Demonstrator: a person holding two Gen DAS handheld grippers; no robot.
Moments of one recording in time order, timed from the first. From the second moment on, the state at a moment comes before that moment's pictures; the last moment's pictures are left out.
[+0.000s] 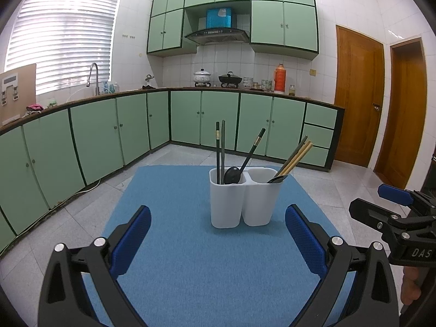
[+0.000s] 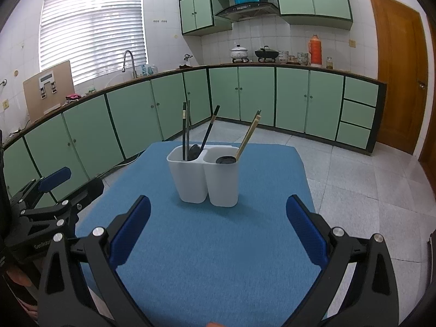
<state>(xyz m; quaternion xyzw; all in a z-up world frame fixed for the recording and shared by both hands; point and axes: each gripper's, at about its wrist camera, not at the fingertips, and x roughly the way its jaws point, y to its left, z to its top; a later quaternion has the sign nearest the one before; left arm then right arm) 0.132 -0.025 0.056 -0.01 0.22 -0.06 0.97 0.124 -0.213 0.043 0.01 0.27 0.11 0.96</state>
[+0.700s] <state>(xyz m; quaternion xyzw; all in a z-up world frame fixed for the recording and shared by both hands) 0.130 -0.021 0.060 -0.01 0.22 -0.06 0.97 0.124 -0.213 0.044 0.01 0.27 0.11 0.96</state>
